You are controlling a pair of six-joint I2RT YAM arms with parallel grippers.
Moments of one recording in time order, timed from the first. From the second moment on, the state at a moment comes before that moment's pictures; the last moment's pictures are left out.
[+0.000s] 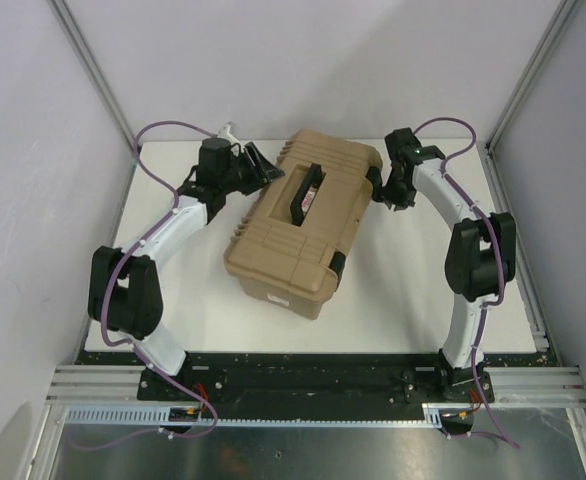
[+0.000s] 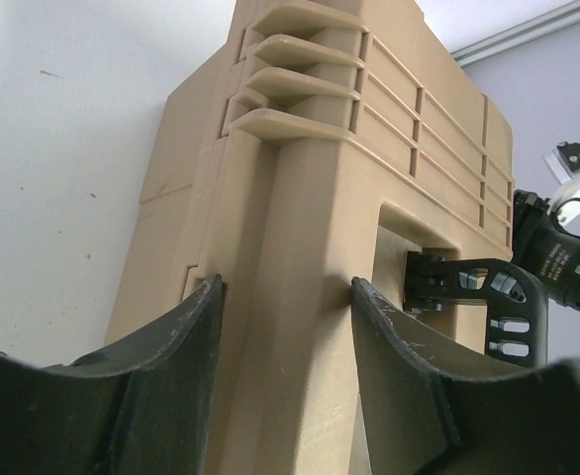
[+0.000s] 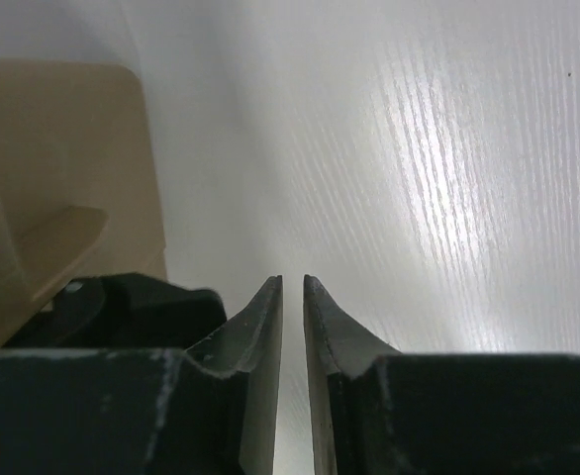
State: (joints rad) left arm -0.32 1.67 1.29 -0.08 0.28 -0.74; right arm 0.26 1.96 1.73 -0.90 0.22 0.60
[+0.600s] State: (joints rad) left arm -0.32 1.69 1.27 -0.06 0.30 -0.75; right arm 0.19 2.03 1.73 -0.86 0.13 0.55
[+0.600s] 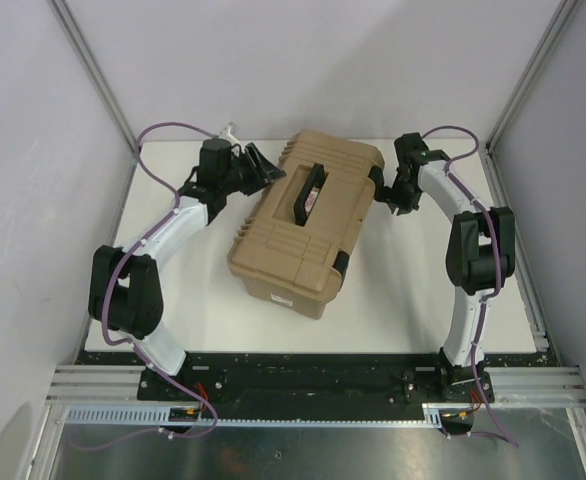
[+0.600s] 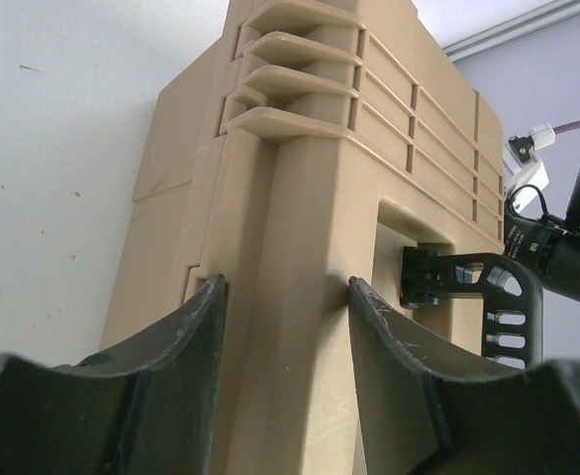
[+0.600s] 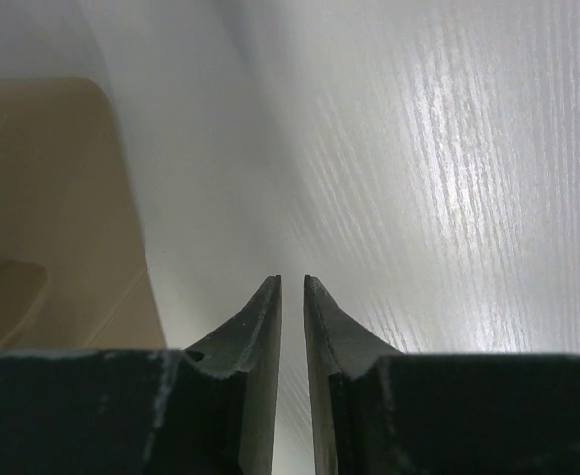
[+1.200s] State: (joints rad) left arm -0.32 1.70 1.27 -0.03 0.34 -0.76; right arm 0.17 1.88 1.66 -0.78 0.12 0.58
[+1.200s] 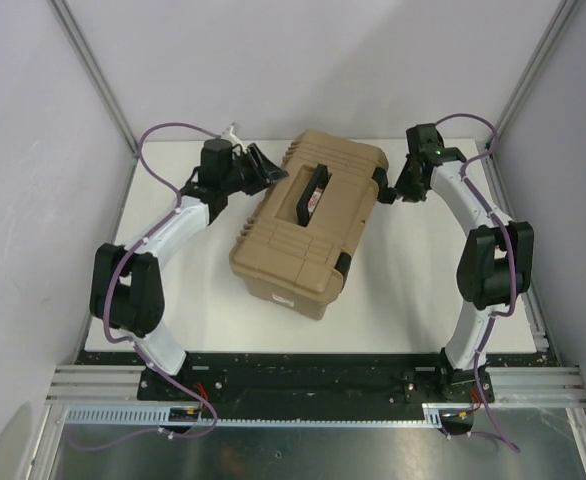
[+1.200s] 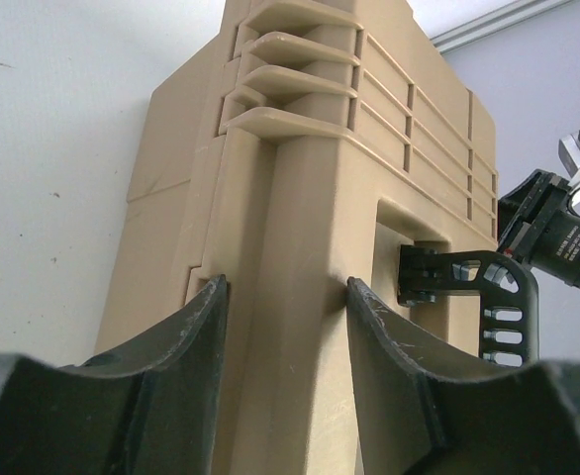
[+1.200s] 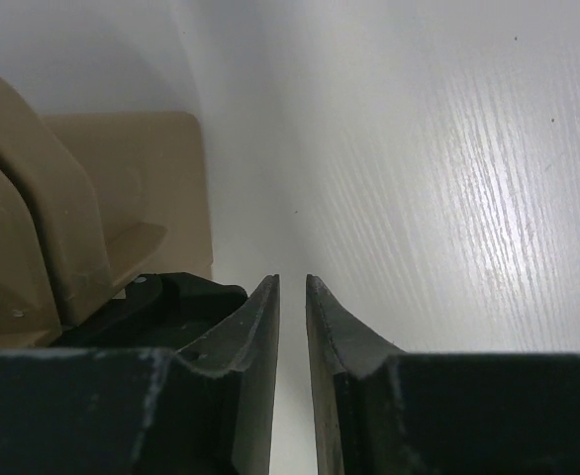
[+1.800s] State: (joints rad) left arm -0.32 1.71 1.28 -0.04 0.36 -0.75; right arm 0.18 1.97 1.81 -0.91 0.12 0.57
